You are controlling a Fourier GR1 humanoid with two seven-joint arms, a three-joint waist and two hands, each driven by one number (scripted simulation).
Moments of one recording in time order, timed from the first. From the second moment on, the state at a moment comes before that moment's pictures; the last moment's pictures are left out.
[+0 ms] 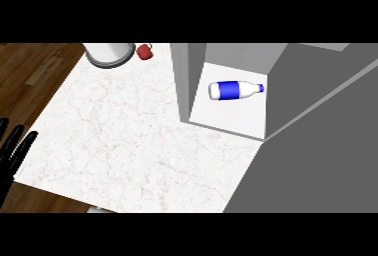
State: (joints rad) left arm 0.26 0.74 -0.10 -1.79 1.00 -0.29 -0.42; right arm 0.37 -0.53 0.60 -2.48 -0.02 0.57 0.05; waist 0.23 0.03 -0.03
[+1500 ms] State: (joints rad) left arm 0.21 0.77 -0.06 -1.76 1.03 -0.35 -0.41; right arm 0.20 -0.41 0.55 -2.37 -0.14 0.54 0.20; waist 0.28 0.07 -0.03
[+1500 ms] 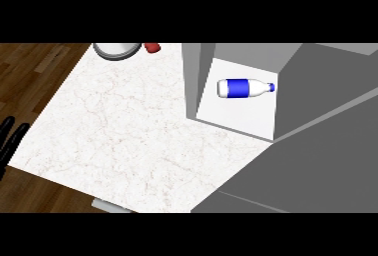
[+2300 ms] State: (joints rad) left arm 0.20 0.77 -0.06 -1.72 1.04 -0.37 -0.40; right arm -0.25 -0.18 0.45 -1.99 -0.18 0.42 0.47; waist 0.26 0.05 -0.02
